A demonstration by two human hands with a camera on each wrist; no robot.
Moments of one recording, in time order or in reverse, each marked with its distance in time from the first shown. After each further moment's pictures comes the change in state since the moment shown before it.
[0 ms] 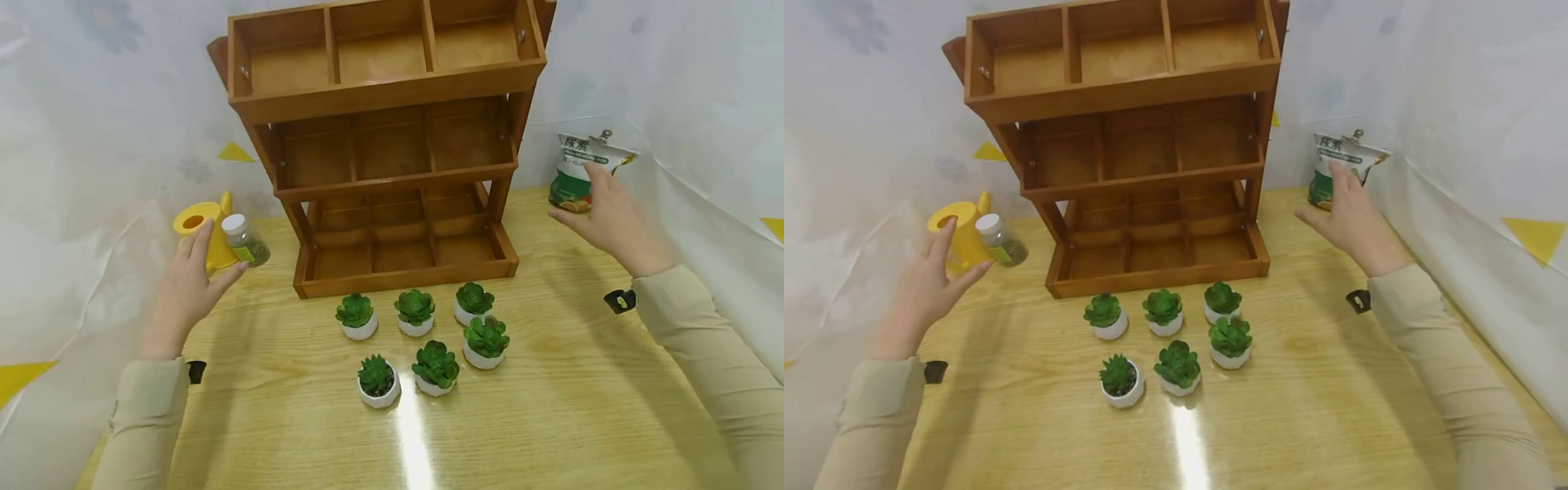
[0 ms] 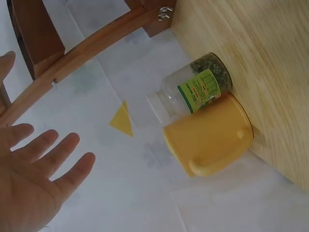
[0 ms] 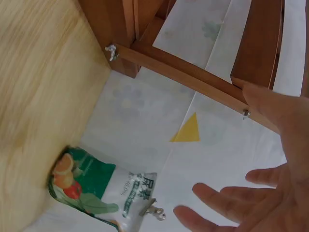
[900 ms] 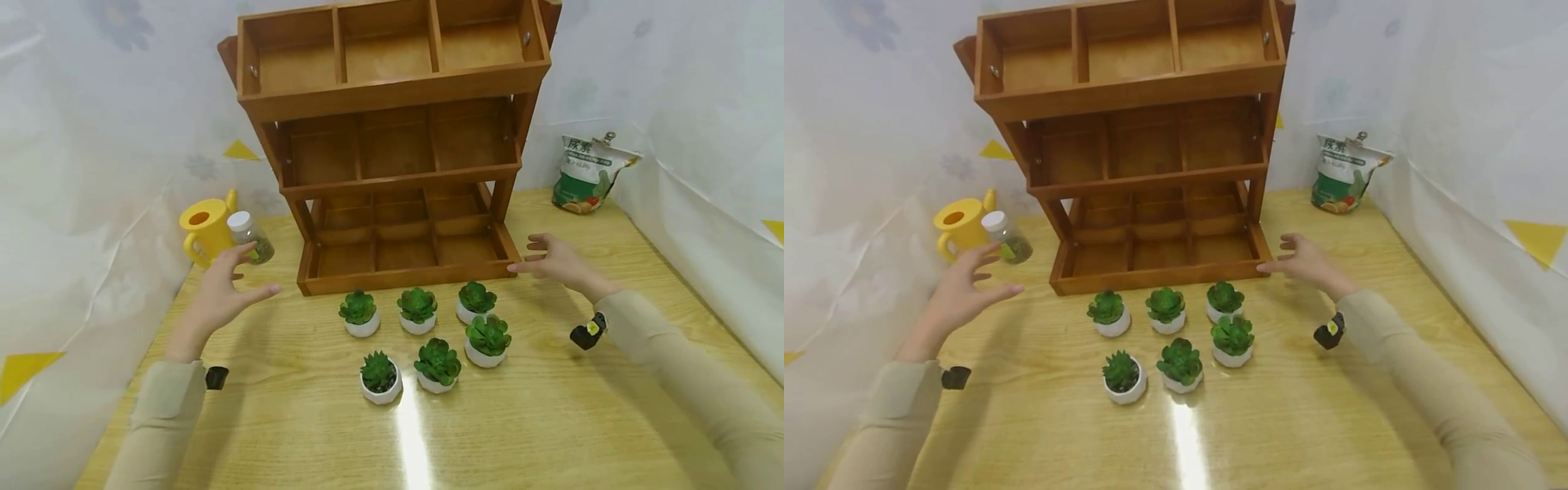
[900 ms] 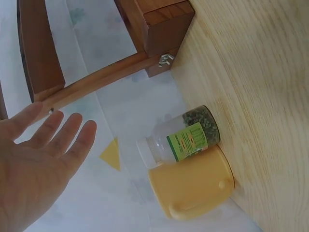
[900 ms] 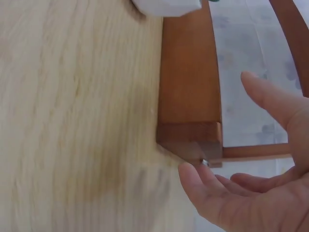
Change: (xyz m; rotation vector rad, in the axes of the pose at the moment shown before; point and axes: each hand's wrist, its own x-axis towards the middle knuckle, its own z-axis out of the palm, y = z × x) left_hand -0.004 0.013 0.027 -0.337 -0.150 -0.034; right_hand -0.008 0.007 0.087 0.557 -0.477 0.181
